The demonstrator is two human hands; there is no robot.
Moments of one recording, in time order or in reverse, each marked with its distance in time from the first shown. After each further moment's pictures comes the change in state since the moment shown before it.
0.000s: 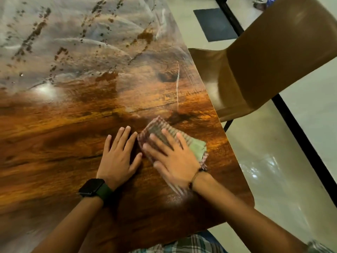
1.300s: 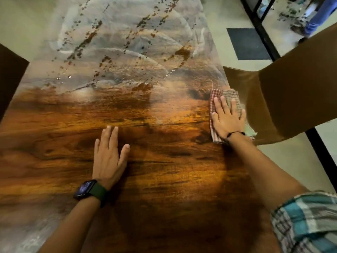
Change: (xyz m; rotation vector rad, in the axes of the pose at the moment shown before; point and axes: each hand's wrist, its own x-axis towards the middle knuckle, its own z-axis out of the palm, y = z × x) left_hand -0.006 -0.062 -0.027 -0.235 0.215 -0.411; right_hand 0.107 0.130 -0.050 0.089 -0.039 0.661
